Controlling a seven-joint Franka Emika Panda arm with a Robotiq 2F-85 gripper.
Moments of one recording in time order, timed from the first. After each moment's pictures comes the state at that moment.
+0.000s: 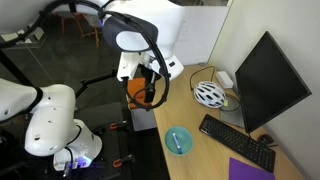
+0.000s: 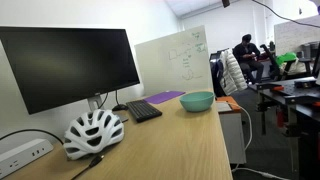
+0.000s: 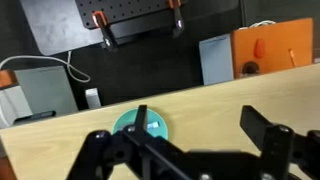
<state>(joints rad) -0.04 -0.62 -0.03 -2.43 0.10 1.70 0.16</state>
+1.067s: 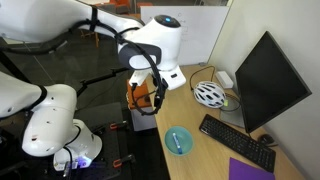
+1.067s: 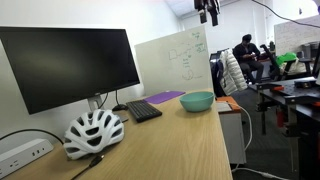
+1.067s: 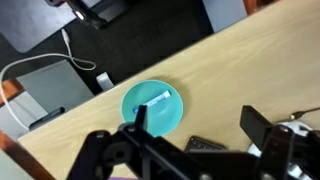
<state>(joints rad) -0.11 -0.51 0.07 -2.55 0.09 2.09 0.47</state>
